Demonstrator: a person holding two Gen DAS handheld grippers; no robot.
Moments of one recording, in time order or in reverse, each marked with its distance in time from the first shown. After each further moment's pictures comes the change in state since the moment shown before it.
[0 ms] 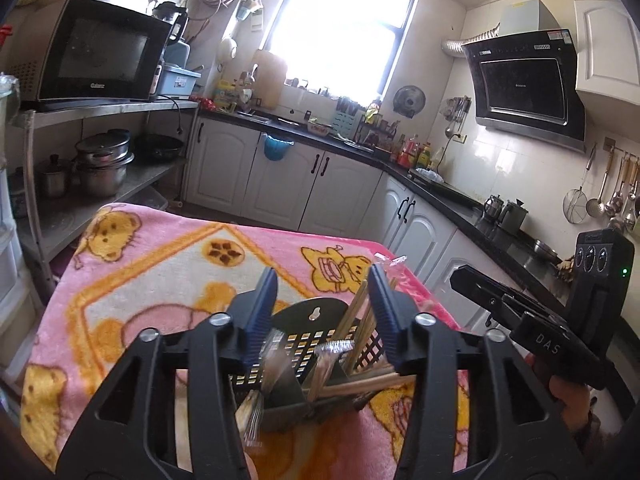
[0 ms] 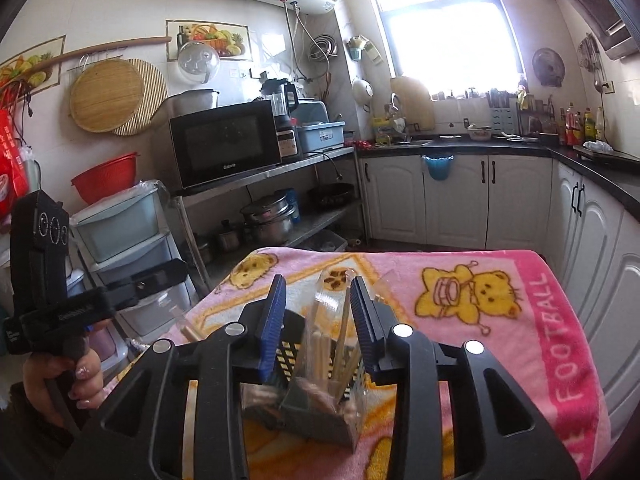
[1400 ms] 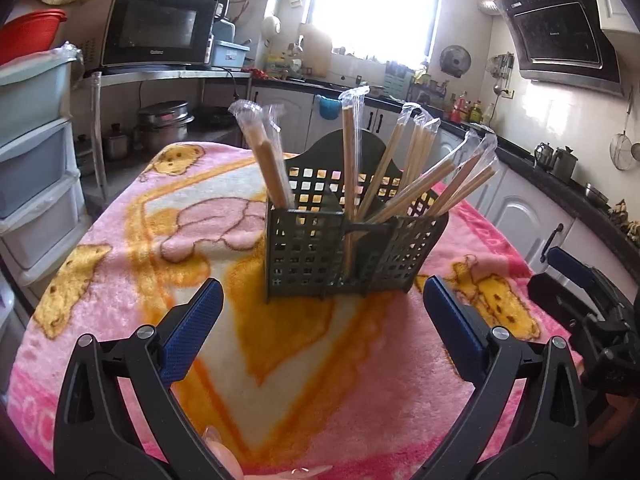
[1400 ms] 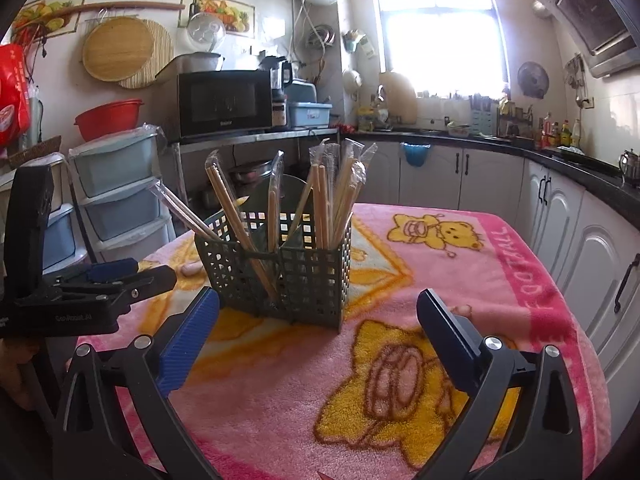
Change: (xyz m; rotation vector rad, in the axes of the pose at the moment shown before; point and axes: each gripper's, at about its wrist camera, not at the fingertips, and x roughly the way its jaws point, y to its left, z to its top) left arm -0.034 -0.023 -0.138 0.040 0.087 0.261; right arm -0.067 0.026 -0.136 -0.082 0.006 -0.114
